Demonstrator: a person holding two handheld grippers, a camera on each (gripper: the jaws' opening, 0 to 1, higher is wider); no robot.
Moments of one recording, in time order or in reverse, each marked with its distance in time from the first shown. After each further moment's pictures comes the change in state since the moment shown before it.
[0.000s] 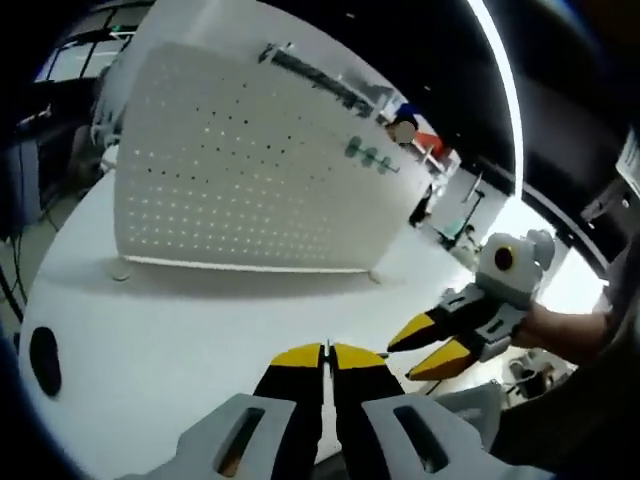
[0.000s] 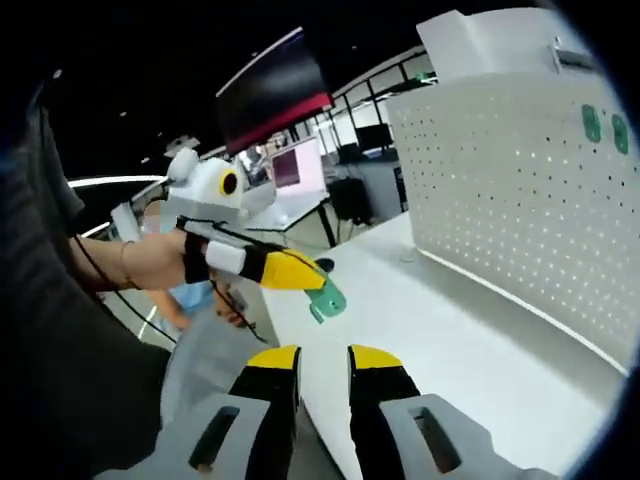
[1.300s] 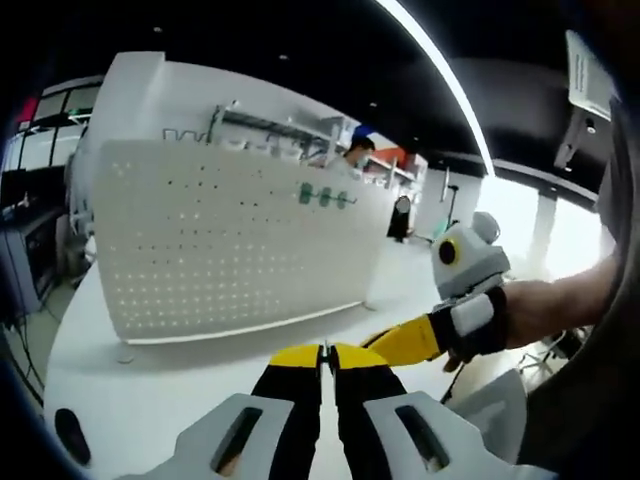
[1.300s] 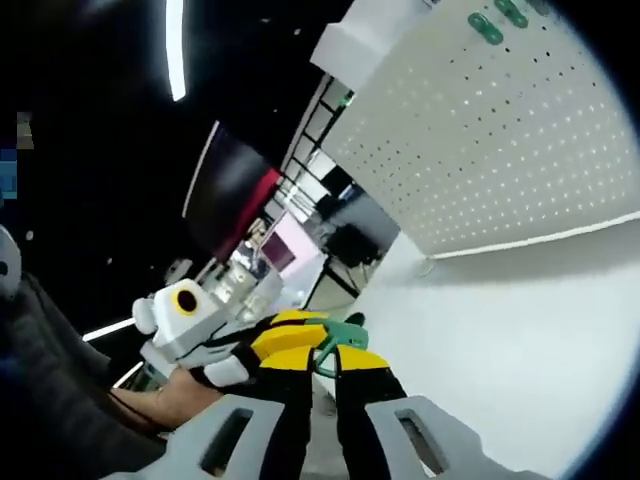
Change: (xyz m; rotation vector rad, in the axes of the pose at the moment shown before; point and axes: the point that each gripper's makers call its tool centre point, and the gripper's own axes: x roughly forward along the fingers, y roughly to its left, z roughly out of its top) left arm 0.000 -0.027 0.023 0.234 -0.168 -0.043; right arm 0.012 0.005 0.048 0.452 -0.265 0.060
